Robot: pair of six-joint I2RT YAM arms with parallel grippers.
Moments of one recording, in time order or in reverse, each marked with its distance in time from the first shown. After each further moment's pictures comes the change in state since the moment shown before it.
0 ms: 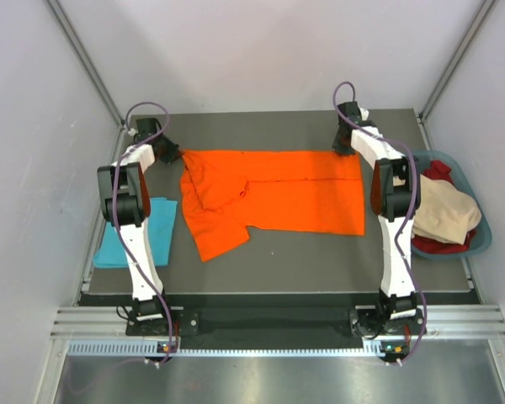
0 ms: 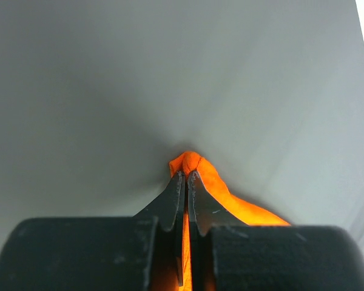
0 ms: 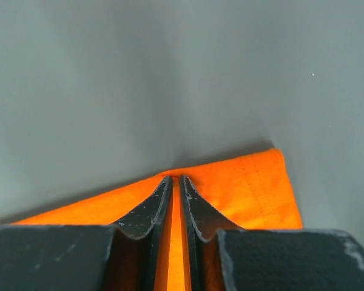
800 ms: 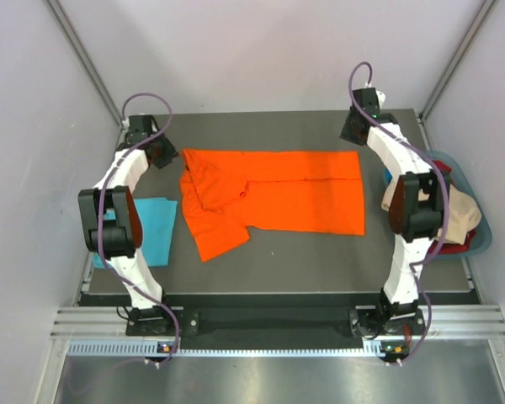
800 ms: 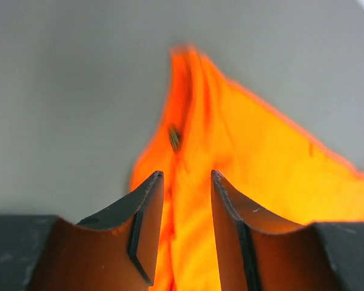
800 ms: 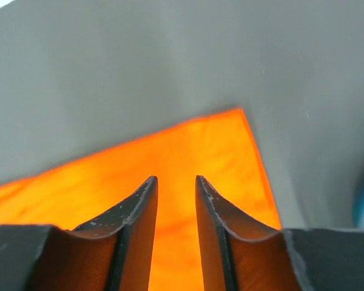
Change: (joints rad) left arm -0.028 -0.400 -0.238 -0.138 -0.093 0.225; right arm 0.005 -0.290 -0.141 -0.007 -0.013 -0.010
